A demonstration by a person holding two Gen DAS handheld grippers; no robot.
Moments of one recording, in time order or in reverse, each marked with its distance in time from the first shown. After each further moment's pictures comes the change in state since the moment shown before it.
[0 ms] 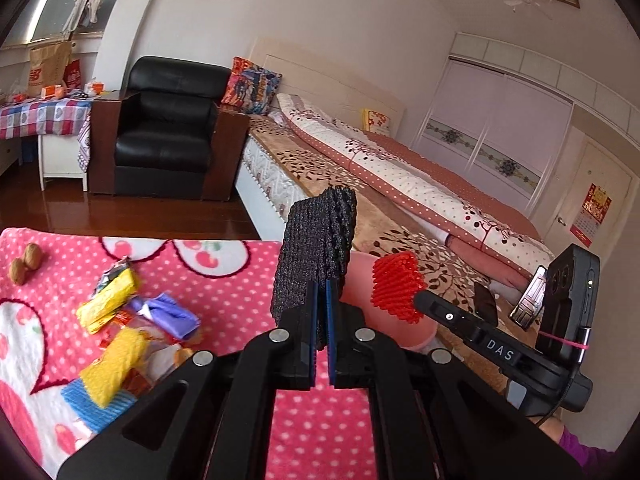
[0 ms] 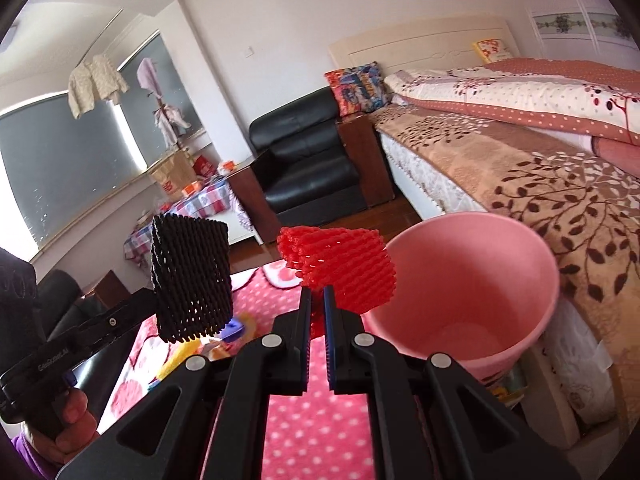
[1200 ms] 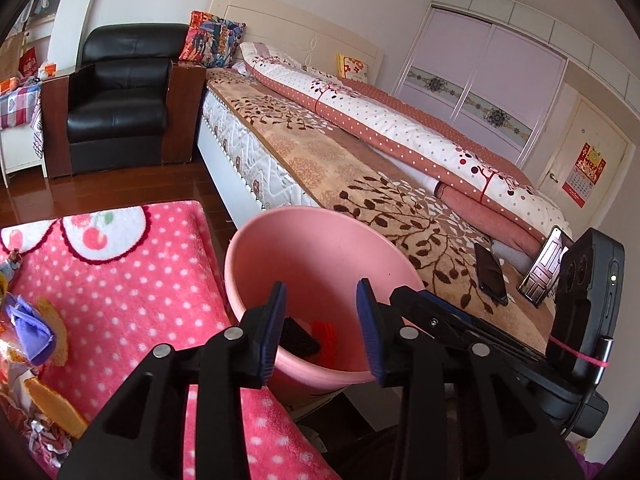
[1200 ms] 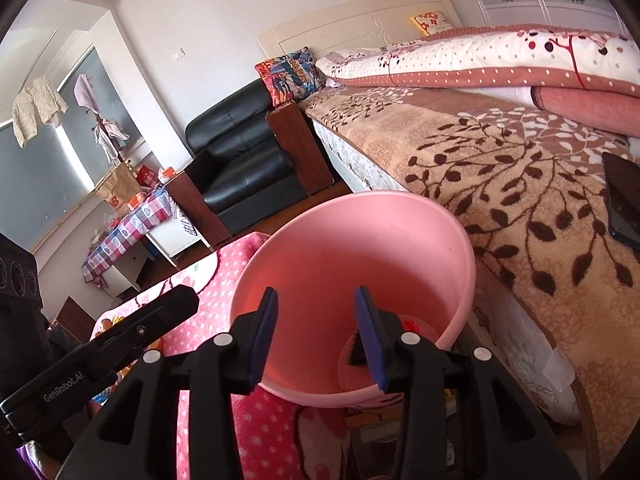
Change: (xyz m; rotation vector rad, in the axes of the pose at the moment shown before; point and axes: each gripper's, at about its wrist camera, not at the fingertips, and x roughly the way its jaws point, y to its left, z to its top) left arm 0.133 -0.059 -0.017 0.050 0.168 -0.041; right arm 0.035 -0.098 0.006 0.103 0.039 -0.148
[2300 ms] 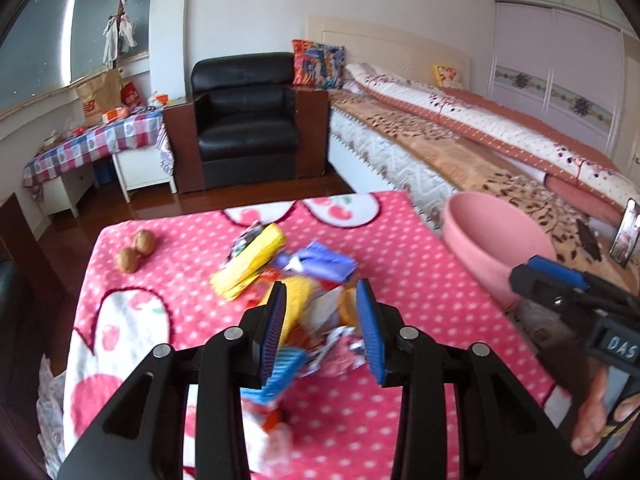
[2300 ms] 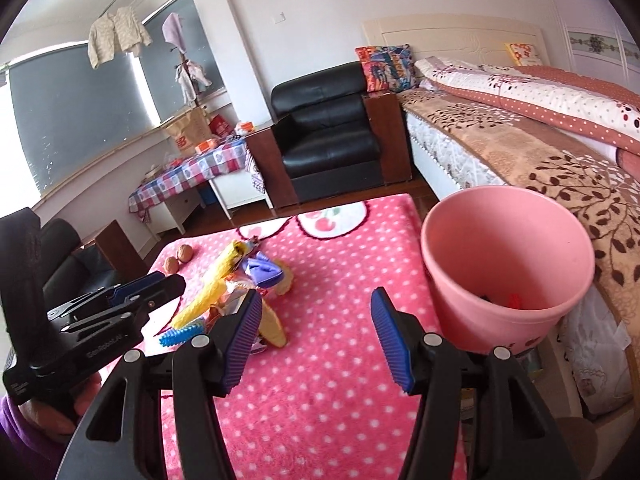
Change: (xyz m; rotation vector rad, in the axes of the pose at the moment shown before) left arm -0.162 0.119 -0.054 0.043 -0.037 0.438; right arm -0.036 0.167 -0.083 -0.274 0.072 0.169
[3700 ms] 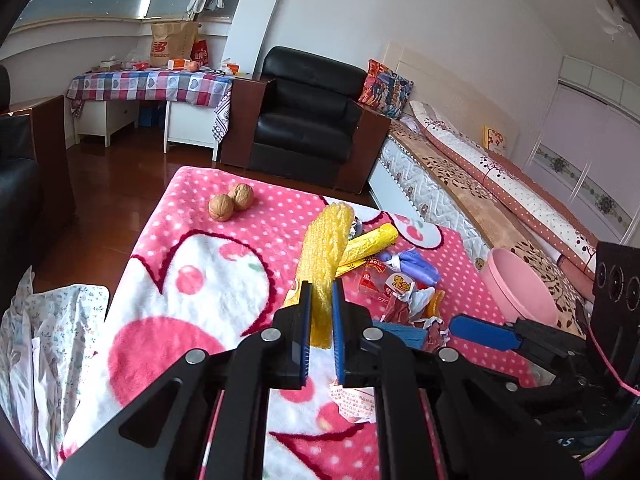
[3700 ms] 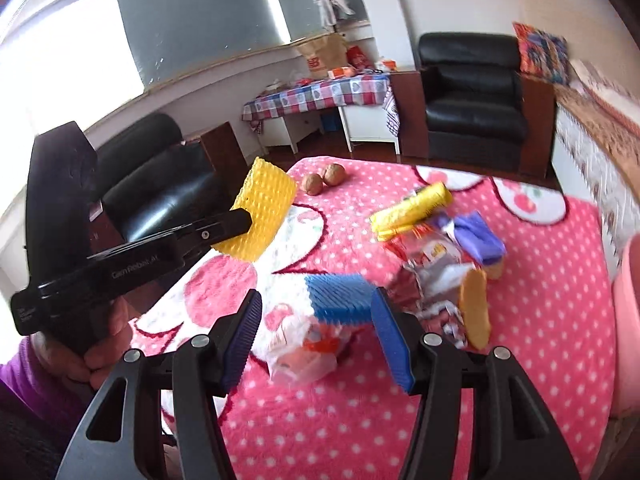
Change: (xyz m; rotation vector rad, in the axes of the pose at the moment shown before) left arm -0.049 0.115 -0.041 -0.330 -0.069 0.005; right arm 0.080 0.147 -0.018 -0.367 0.210 0.328
